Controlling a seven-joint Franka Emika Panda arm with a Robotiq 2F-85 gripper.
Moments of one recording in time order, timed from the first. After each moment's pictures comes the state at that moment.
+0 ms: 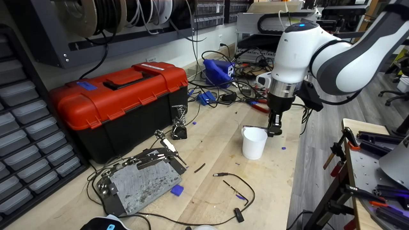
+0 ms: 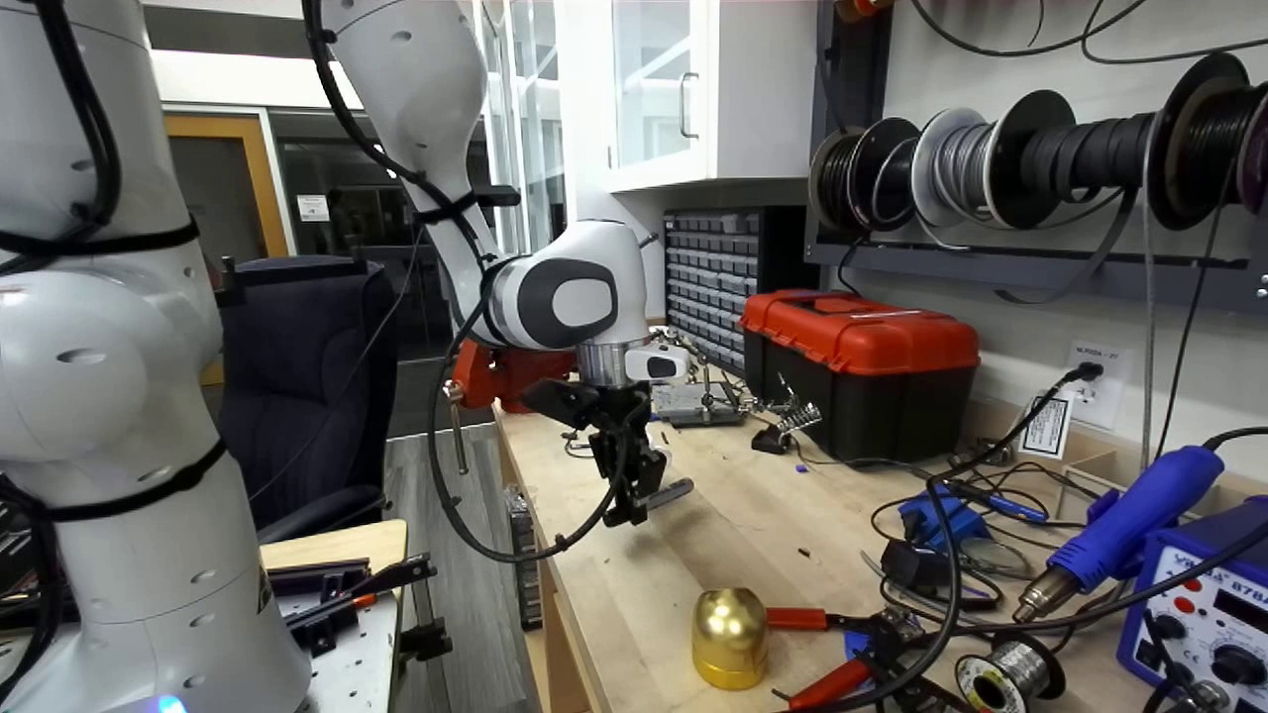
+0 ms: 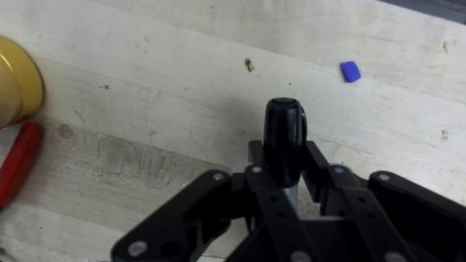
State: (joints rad) arm 0.13 0.03 0.03 -2.68 -0.26 2.74 0.14
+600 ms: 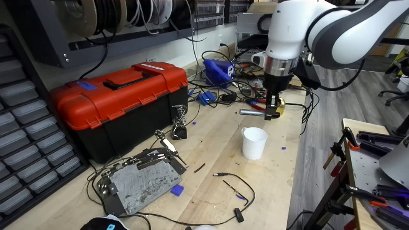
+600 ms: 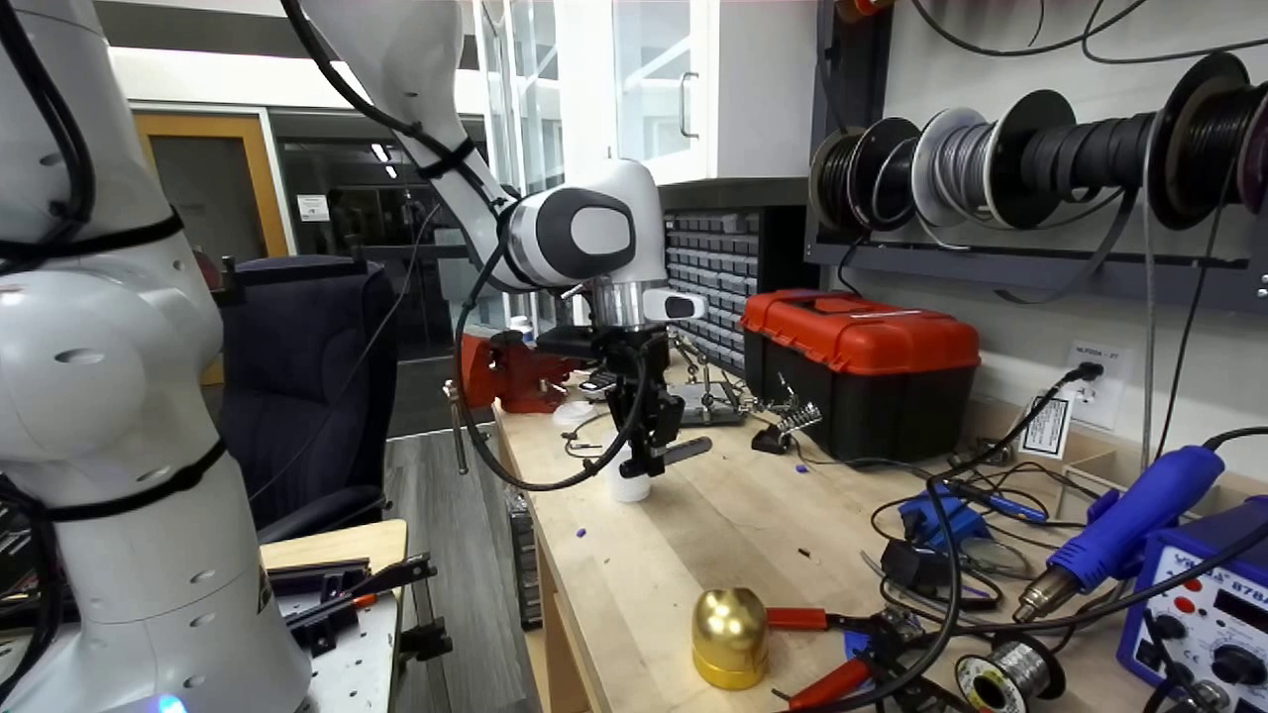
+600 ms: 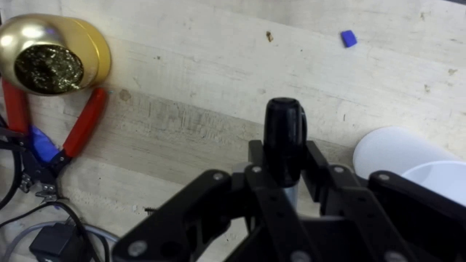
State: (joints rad) arm 0.13 -0.08 0.05 -2.58 -0.24 2.50 0.14
